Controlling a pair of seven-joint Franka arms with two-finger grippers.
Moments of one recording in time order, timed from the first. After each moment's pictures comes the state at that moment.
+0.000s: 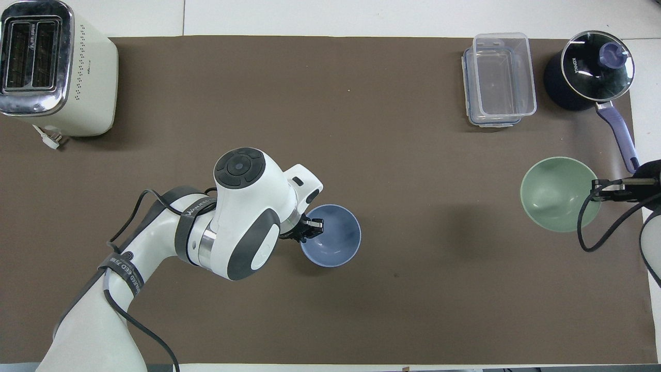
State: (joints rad) left arm -0.57 0.21 -0.10 -2.00 -0.31 2.04 -0.41; right arm -0.17 -0.17 0.05 -2.02 -0.02 1.84 -0.04
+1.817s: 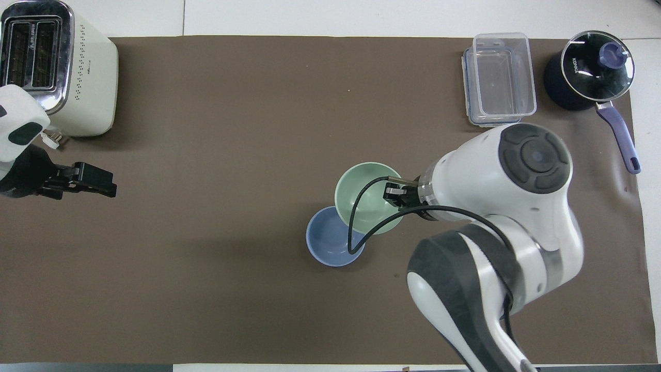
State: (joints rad) left arm -0.03 -0.07 -0.06 -1.73 -0.07 1.53 -0.03; right arm 0.05 -0.01 0.40 -1.98 0.17 1.97 0.66
